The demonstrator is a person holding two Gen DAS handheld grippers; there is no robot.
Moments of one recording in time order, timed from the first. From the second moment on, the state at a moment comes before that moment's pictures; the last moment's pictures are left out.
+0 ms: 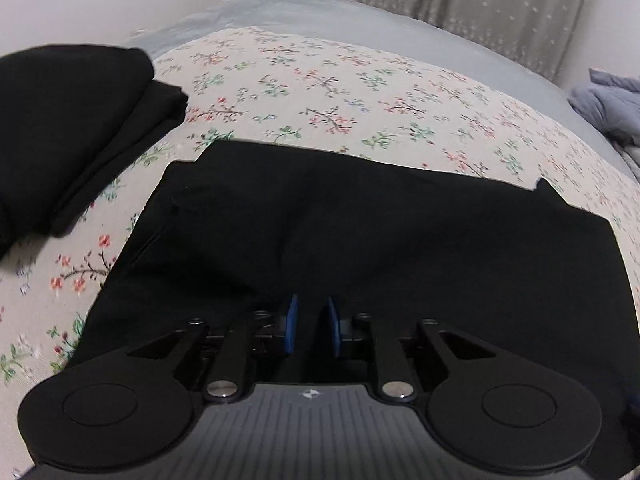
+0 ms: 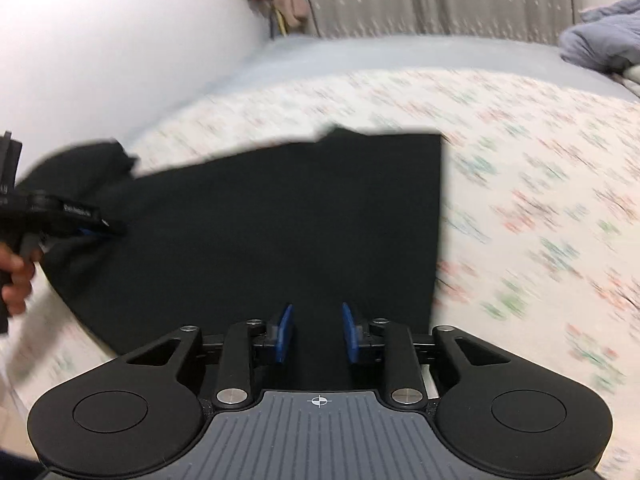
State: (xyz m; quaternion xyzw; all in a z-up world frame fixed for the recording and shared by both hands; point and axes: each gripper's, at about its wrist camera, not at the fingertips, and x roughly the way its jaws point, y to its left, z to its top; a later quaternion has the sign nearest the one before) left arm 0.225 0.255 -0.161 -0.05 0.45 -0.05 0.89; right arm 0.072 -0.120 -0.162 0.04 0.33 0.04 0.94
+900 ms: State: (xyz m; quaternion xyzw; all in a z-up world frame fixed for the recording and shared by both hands) left arm 0.160 0.080 -0.135 0.04 0.43 -0.18 0.89; right arm 0.059 -0.220 -0.160 0.12 0.37 0.07 0.92
